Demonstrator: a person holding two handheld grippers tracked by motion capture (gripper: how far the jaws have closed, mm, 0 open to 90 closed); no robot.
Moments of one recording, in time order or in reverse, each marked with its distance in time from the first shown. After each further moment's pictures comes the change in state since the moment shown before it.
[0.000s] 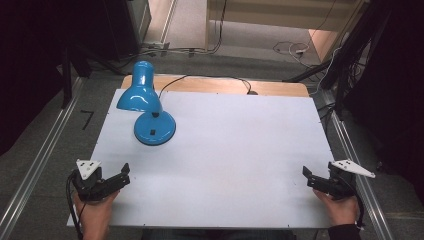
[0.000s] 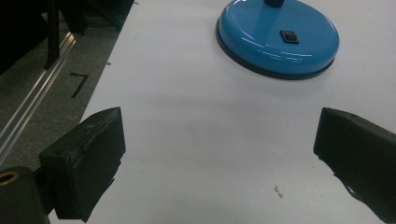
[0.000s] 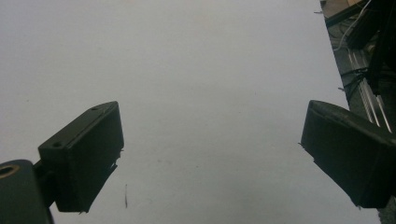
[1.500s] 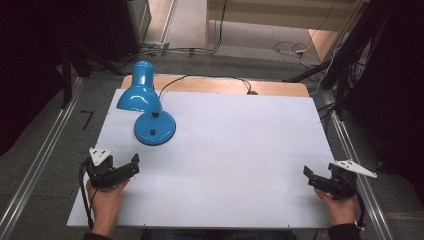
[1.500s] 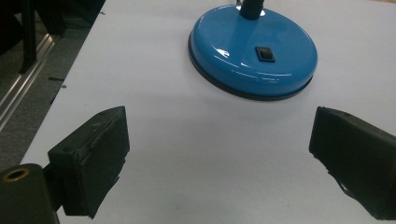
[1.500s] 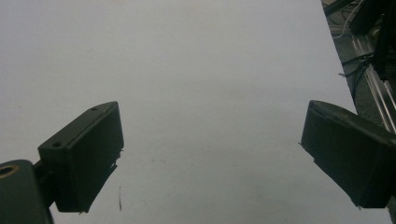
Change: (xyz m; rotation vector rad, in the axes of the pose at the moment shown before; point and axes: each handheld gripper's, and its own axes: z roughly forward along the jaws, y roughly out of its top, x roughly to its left) left arm -0.017 0.017 0.025 0.002 -0.054 -0.003; right arm -0.007 -0.003 0.006 0.013 0.008 0.074
